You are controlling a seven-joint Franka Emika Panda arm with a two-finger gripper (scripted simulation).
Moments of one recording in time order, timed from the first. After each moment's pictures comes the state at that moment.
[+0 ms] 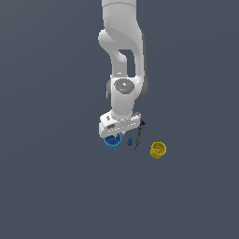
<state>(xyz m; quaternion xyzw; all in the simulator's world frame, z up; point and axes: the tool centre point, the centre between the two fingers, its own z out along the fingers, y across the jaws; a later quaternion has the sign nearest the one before) -0.021 -0.001 0.075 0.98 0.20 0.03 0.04</state>
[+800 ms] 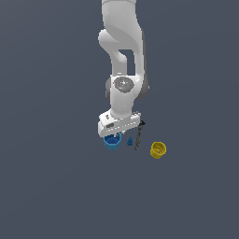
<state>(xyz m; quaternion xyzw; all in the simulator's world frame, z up) -0.020 -0.004 0.083 0.98 0.20 0.03 0.04</state>
